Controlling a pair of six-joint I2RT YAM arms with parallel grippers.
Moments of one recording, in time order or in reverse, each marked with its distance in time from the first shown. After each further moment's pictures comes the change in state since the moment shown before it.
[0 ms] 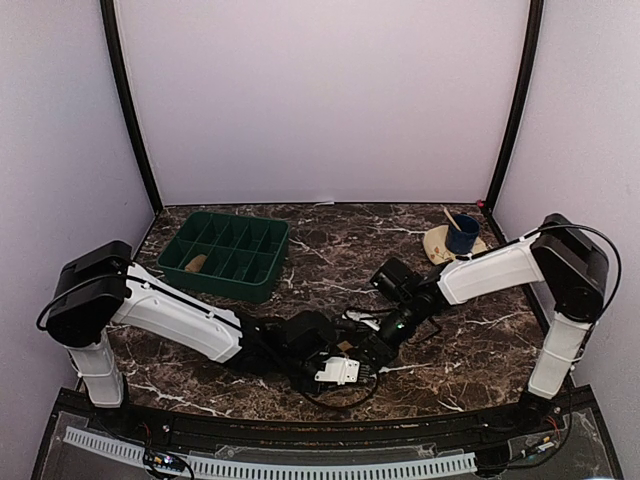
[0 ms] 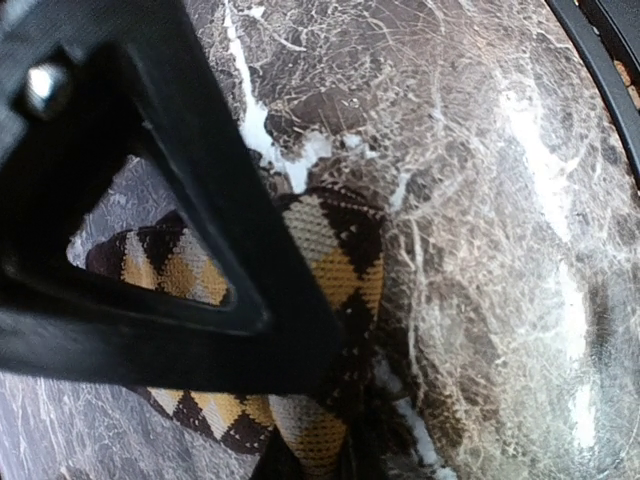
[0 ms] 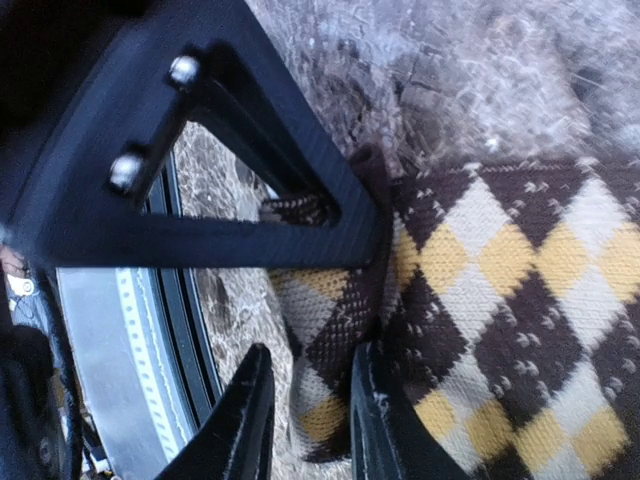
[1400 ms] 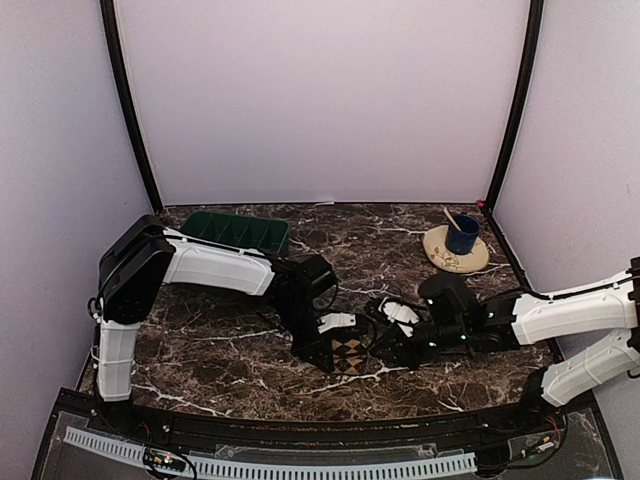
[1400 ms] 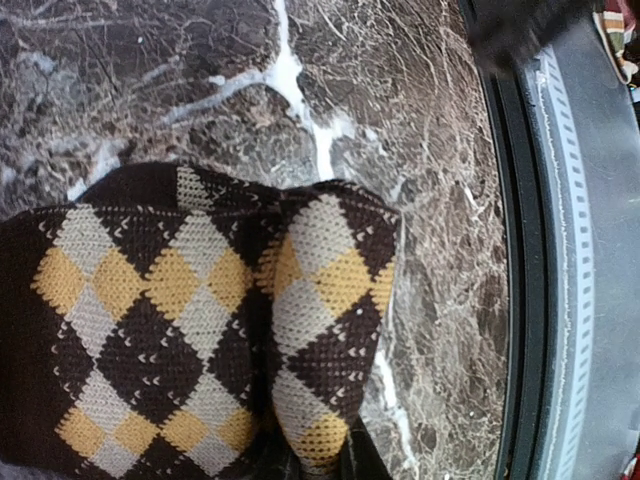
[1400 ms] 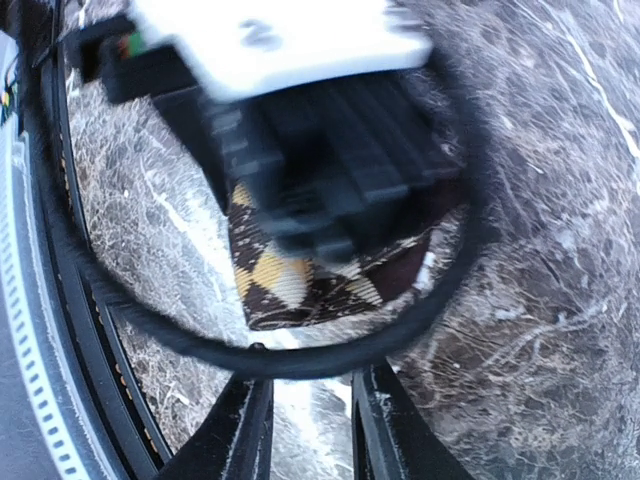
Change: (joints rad) left arm 0.287 0.249 0.460 -0.665 0.679 -0.179; right arm 0.106 -0.547 -0.408 0.360 0.559 0.184
